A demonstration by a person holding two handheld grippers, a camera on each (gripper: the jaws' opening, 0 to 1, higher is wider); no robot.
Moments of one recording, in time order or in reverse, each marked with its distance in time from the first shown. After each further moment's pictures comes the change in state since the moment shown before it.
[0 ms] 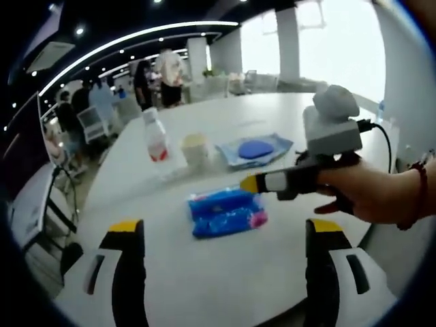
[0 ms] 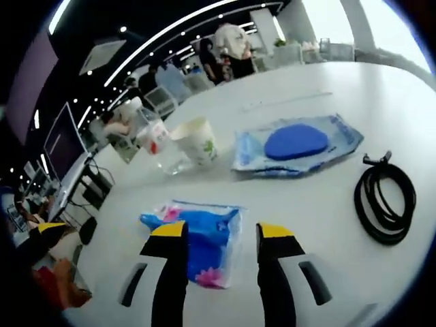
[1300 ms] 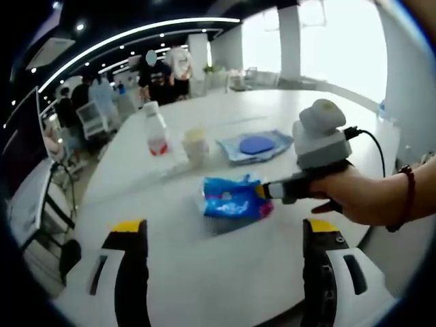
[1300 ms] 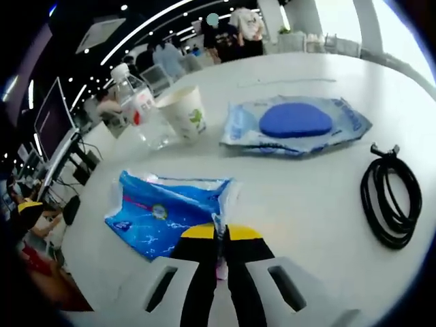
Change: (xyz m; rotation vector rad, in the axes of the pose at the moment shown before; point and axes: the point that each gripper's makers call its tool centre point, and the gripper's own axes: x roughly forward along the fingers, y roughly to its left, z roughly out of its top) left arm 0.005 0.003 -0.005 -0.007 0.030 -0.007; right arm 0.019 -0.017 -0.022 -0.067 0.108 -0.029
